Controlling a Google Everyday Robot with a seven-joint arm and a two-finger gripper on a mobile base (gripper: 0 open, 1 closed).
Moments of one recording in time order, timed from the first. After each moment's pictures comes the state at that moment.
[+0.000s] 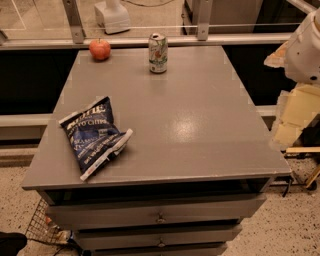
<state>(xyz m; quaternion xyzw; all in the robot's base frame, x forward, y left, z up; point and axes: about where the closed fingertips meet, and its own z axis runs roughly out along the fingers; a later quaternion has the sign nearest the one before) 0.438 -0.216 0.978 -0.60 0.78 -0.04 0.16</state>
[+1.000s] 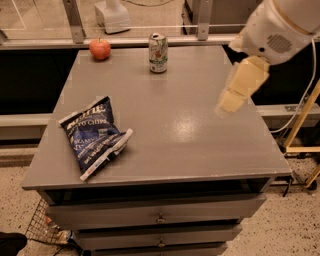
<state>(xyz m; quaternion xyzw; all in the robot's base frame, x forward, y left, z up) 0.493 -0.149 0.992 -0.56 0.79 0.05 0.24</state>
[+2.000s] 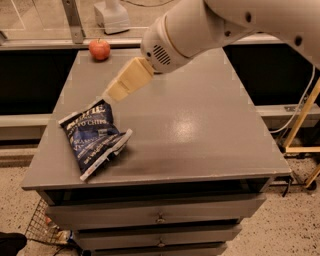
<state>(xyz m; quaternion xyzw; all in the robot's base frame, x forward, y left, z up) 0.540 0.044 0.990 -0.50 0.75 0.18 0.39</state>
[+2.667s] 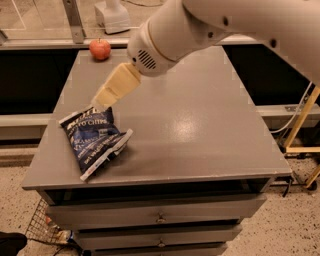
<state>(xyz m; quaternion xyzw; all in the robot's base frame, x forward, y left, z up) 0.537 0.062 0.979 -0.51 0.76 0.18 0.37</state>
